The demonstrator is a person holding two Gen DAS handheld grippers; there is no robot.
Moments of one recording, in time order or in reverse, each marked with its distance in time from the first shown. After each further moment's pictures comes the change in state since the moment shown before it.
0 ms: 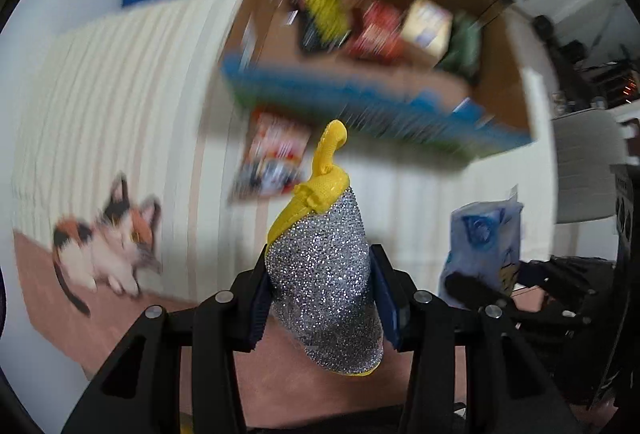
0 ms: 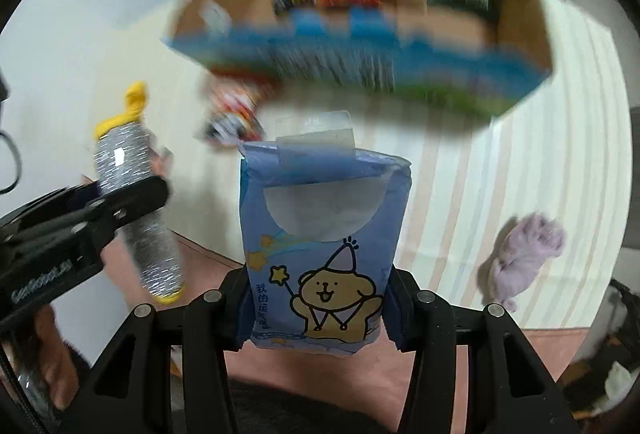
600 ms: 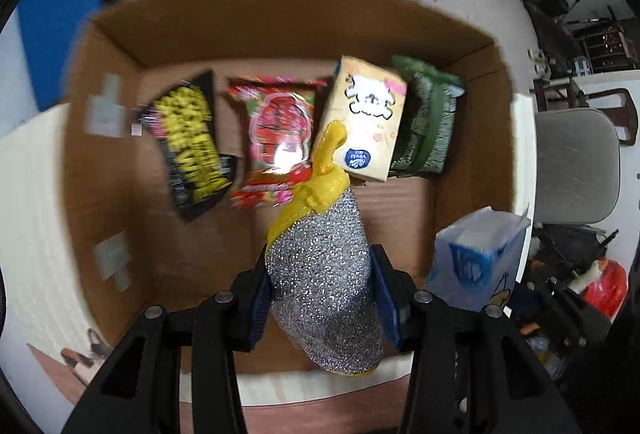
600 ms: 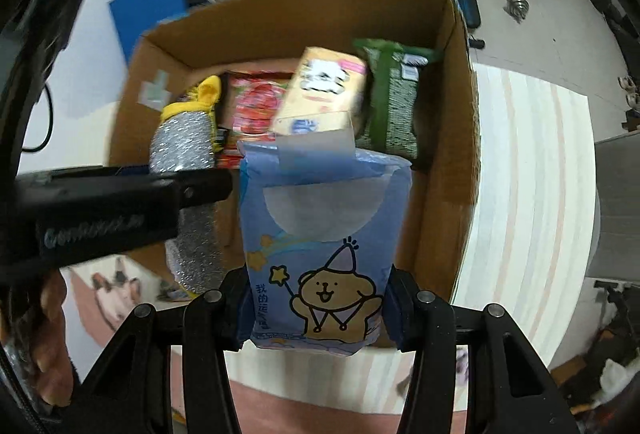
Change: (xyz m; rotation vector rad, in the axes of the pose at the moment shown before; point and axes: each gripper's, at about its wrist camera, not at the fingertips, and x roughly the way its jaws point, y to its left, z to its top) left arm 0.103 -0.066 0.200 0.120 0.252 -0.077; right arm 0.004 -0.056 0.170 0.119 -0.032 -0.117
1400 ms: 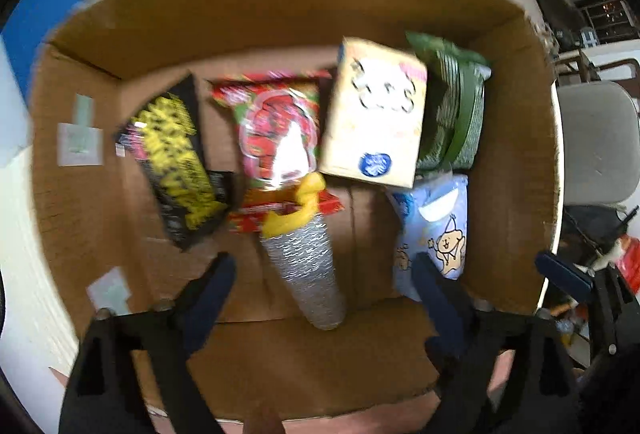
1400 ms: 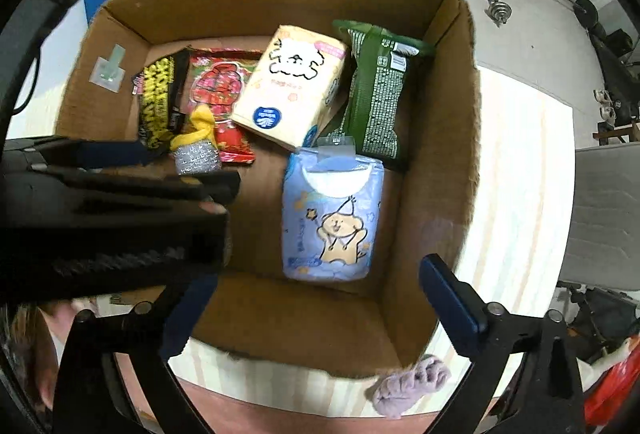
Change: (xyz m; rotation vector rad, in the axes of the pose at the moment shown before) left arm 0.015 -0.006 -0.004 0.078 -0.023 0.089; right arm 0.015 0.026 -0.009 -0.035 0.031 -0.148
